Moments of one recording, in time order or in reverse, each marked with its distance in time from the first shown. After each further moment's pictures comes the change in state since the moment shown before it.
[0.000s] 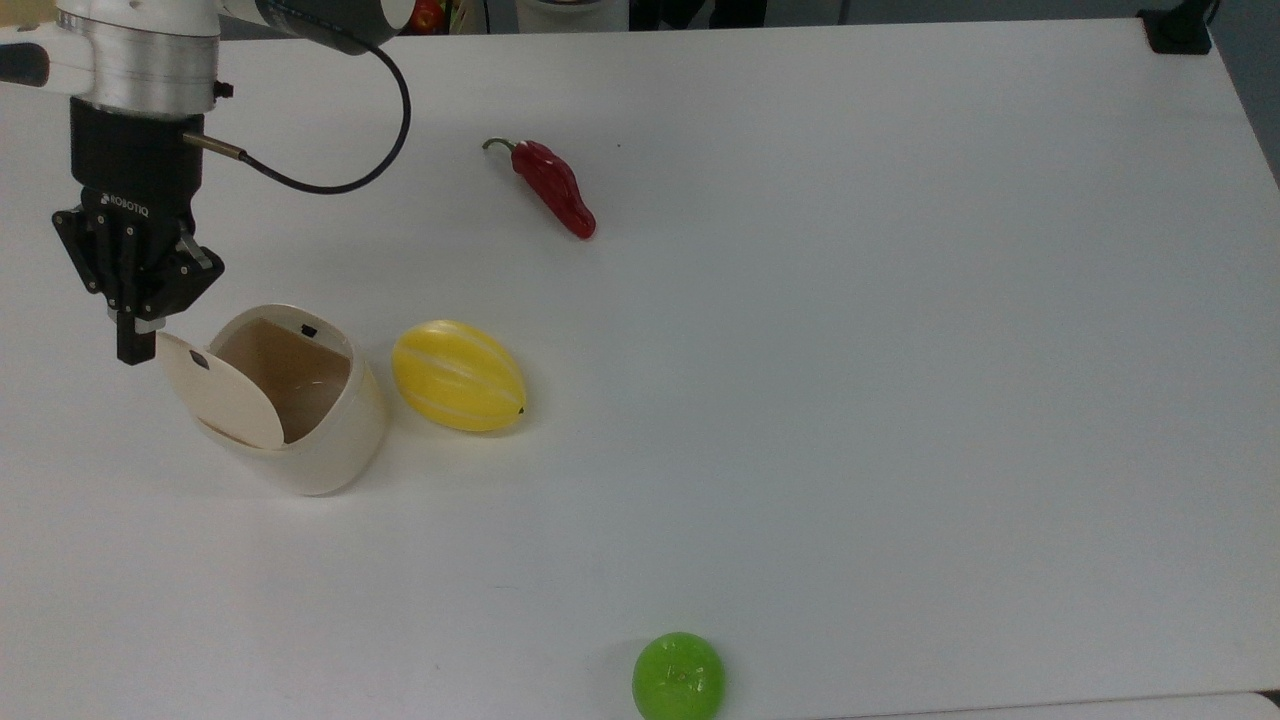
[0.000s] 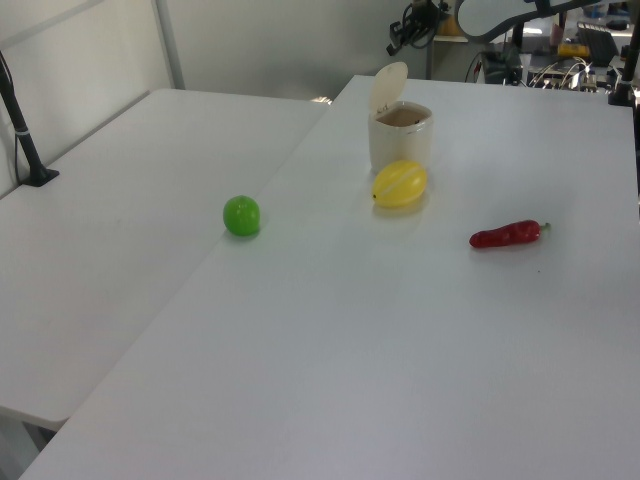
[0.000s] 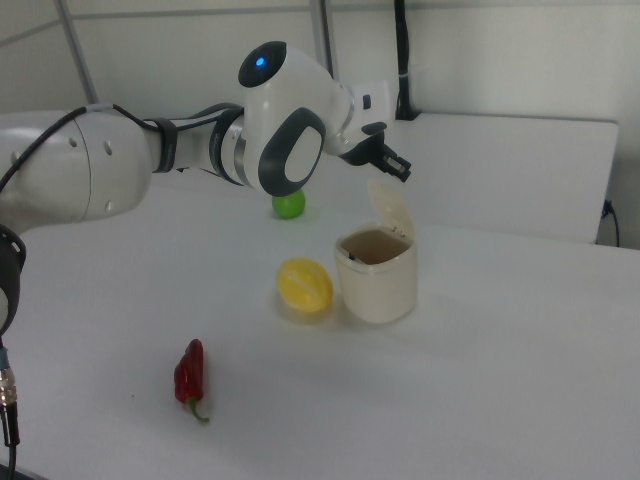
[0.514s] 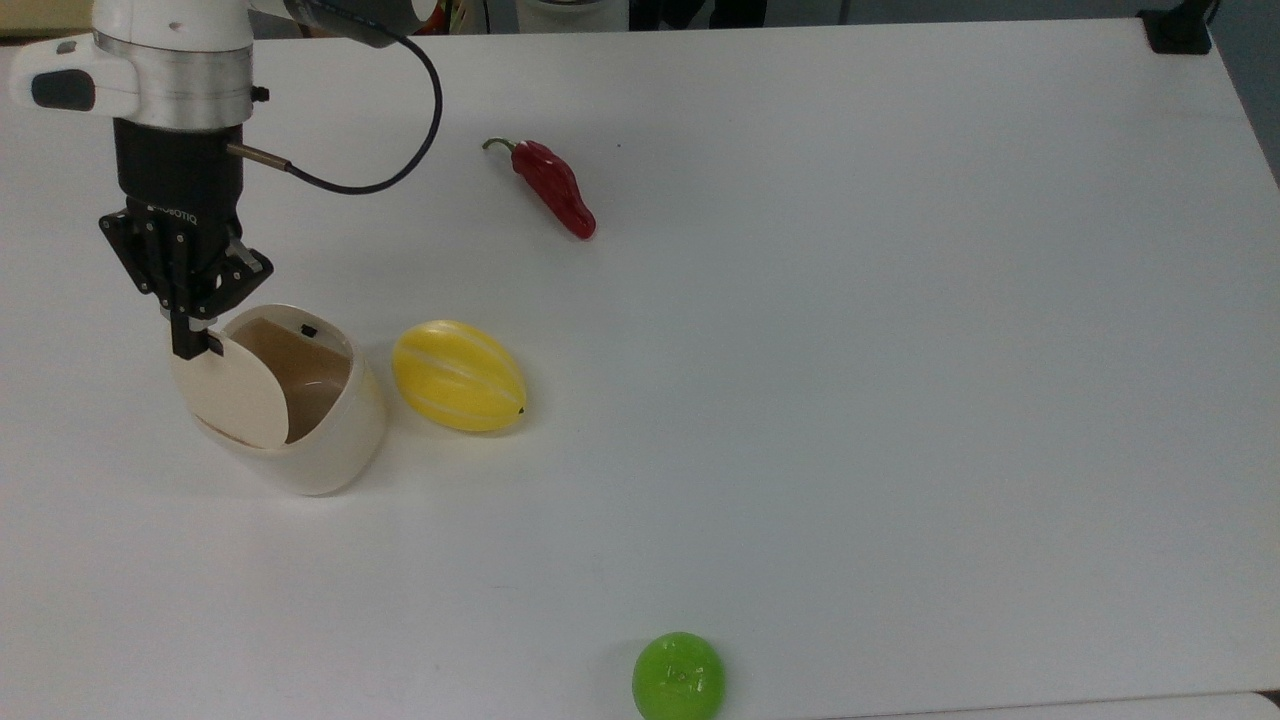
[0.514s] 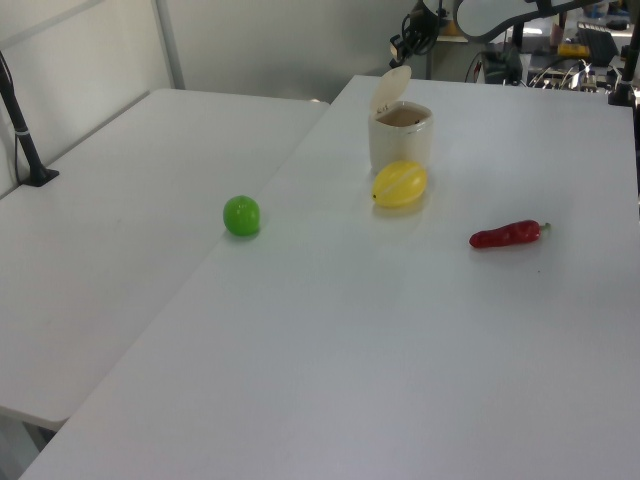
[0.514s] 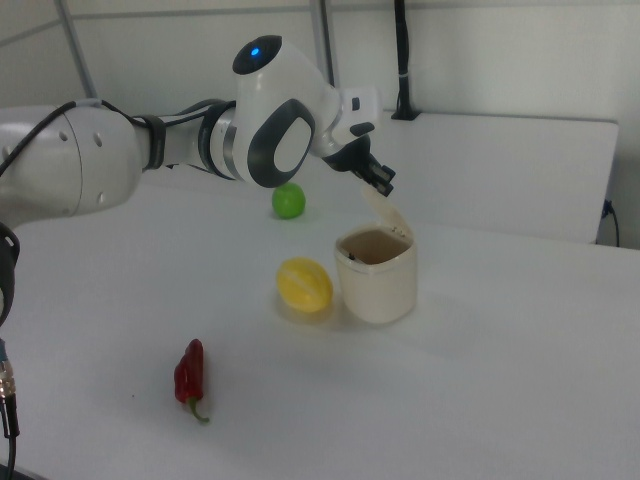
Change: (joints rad) arm 0.029 -0.014 0.001 0.000 -0.037 -0.145 0.000
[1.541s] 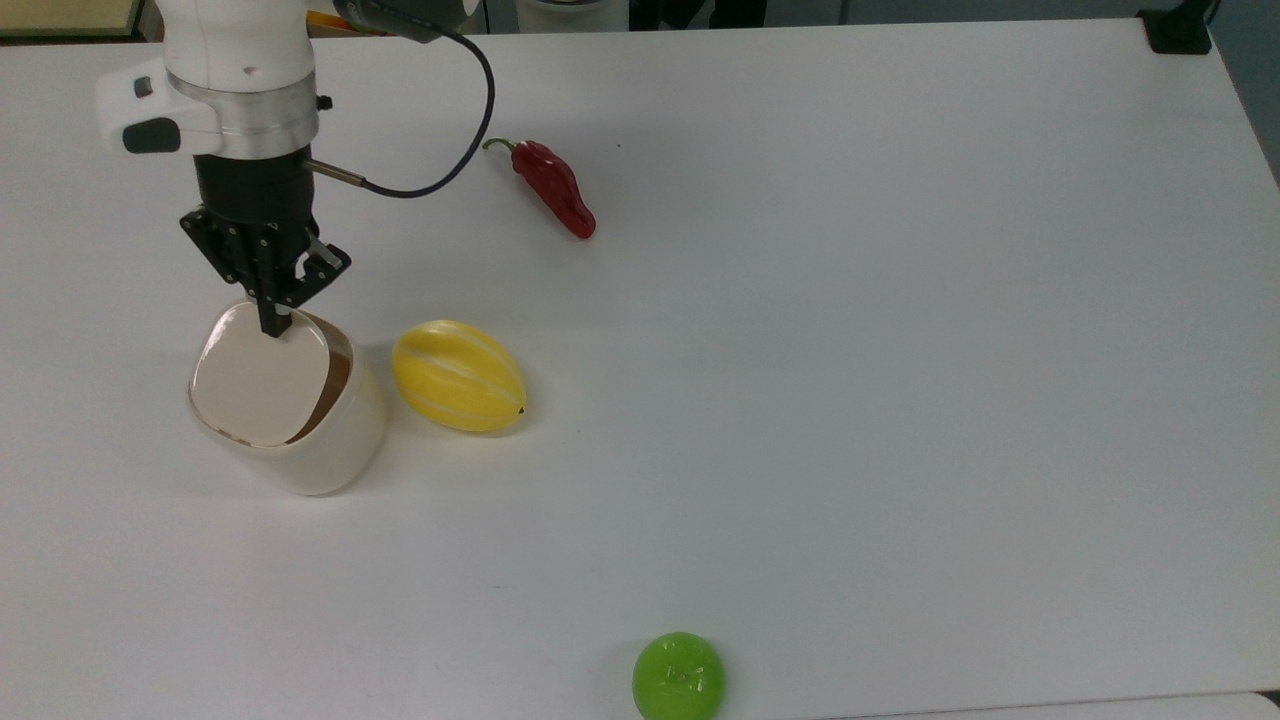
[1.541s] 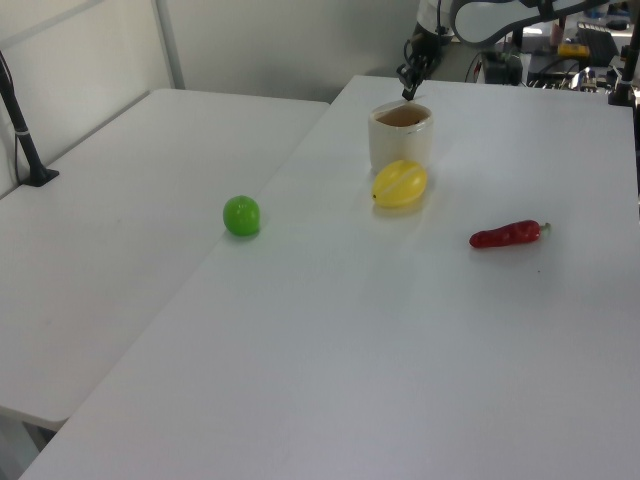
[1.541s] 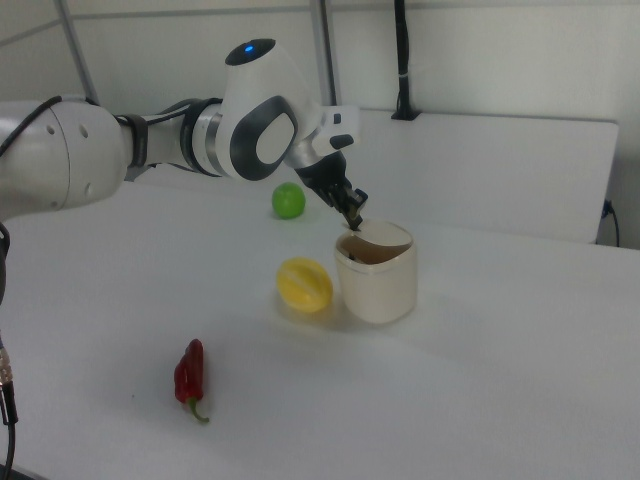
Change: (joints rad) arm 0.049 -0.021 0.001 -0.025 -0.039 -0.228 0.000
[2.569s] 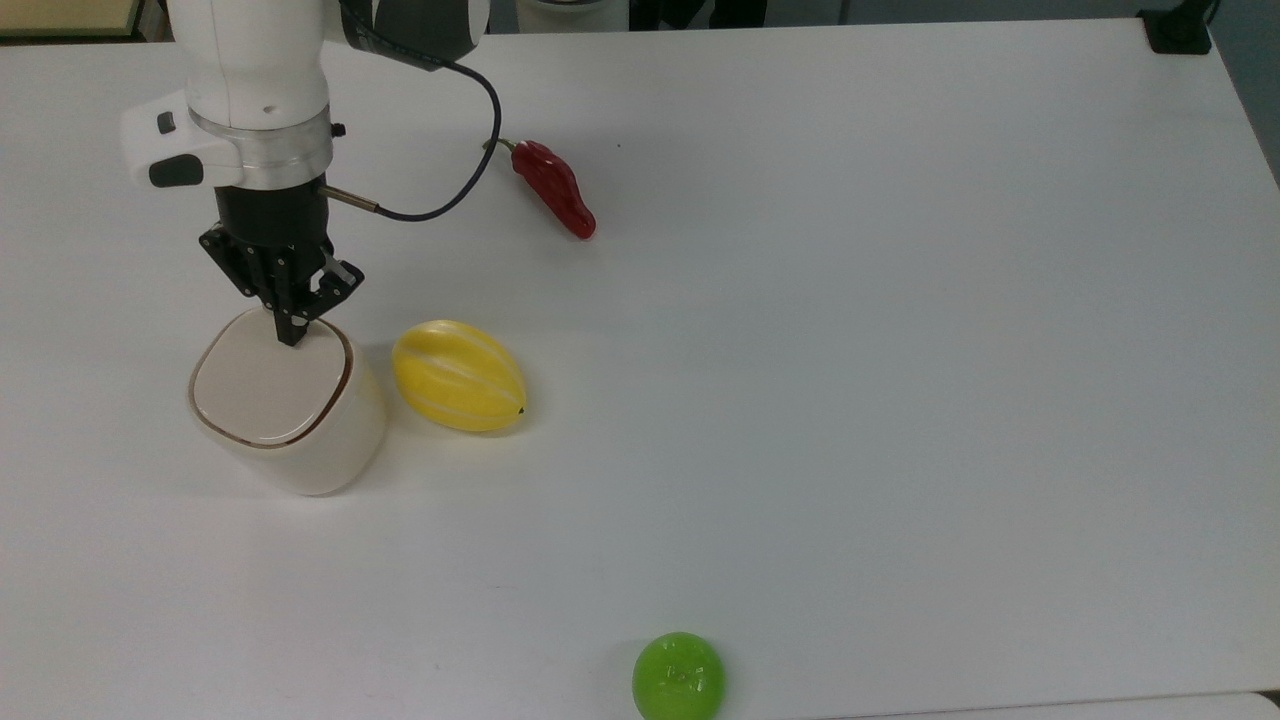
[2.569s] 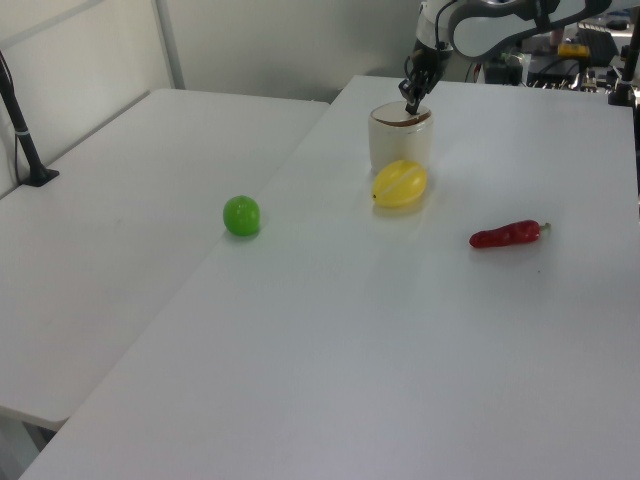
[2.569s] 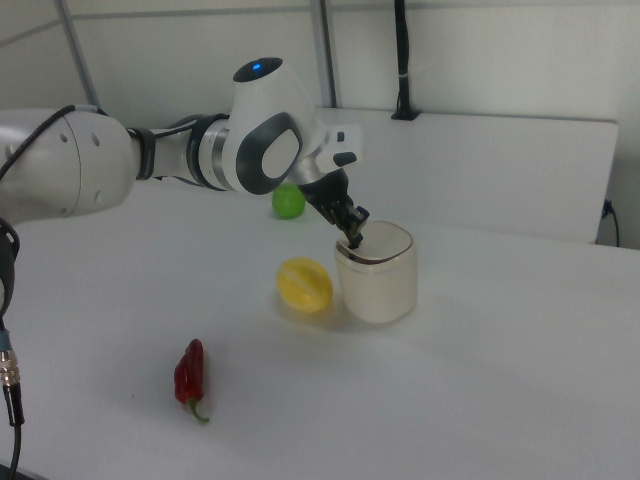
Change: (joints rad) arm 0.000 0.022 -0.003 -0.024 -0.014 0.000 0.000
